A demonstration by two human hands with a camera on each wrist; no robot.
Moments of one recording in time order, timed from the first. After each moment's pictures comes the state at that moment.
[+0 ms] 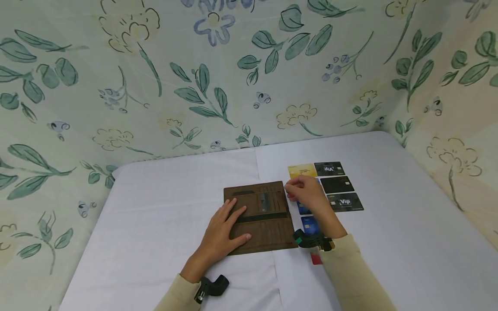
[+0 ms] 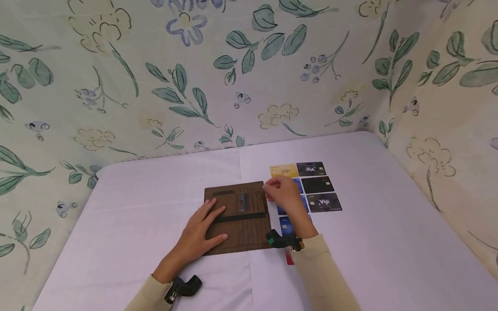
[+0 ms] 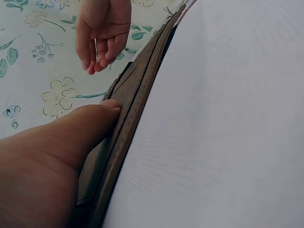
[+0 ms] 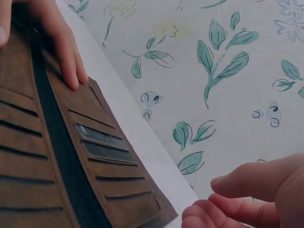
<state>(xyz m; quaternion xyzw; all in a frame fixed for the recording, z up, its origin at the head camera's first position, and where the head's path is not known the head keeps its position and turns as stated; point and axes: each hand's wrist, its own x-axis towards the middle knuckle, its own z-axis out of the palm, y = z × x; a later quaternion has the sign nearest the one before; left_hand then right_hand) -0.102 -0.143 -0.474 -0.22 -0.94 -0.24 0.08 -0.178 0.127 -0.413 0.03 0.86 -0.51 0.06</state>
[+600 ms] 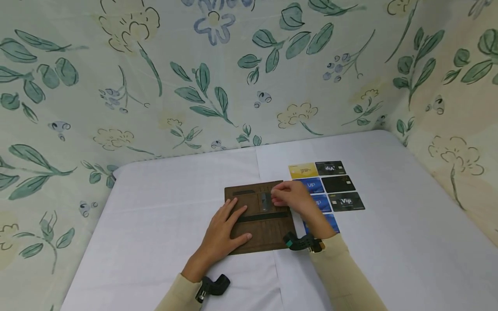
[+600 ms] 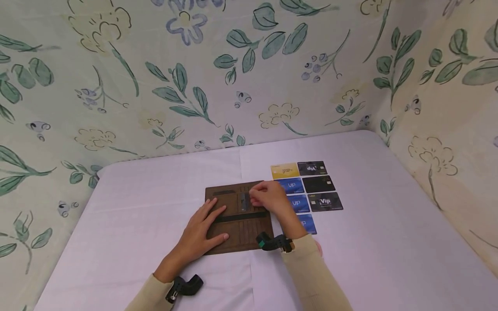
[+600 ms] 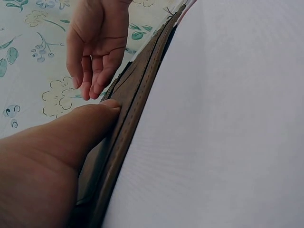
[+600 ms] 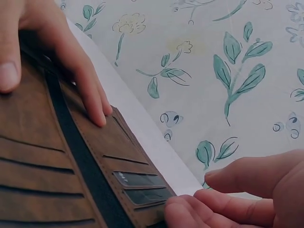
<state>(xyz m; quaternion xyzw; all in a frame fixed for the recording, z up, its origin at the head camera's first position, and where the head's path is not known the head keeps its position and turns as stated) -0.103 -0.145 -0.477 -0.24 -0.94 -0.23 0.10 -0.174 0.096 -0.416 0.01 0.80 -0.59 0.15</state>
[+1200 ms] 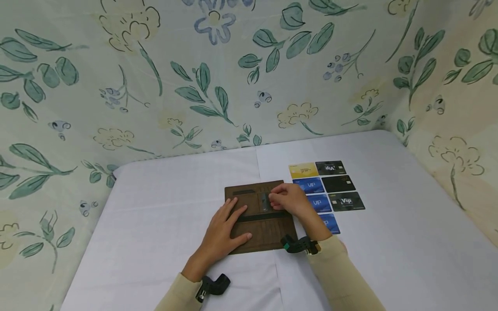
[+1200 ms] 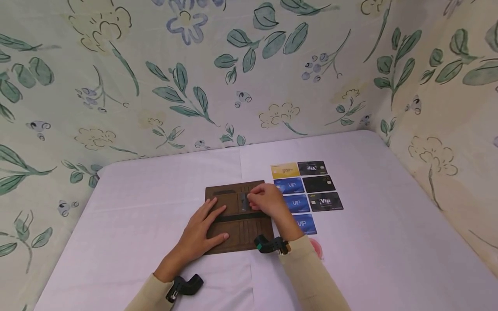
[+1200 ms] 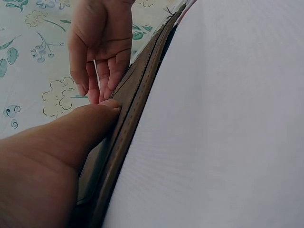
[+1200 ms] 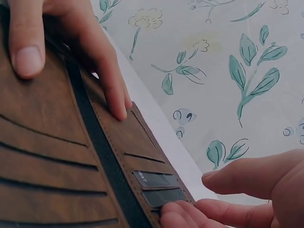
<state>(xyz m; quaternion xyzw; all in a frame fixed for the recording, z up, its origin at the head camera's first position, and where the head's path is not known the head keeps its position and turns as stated) -0.102 -0.144 -0.476 -0.23 -0.94 -0.23 0.10 -0.171 0.086 -0.423 0.03 0.81 -0.56 0.15</state>
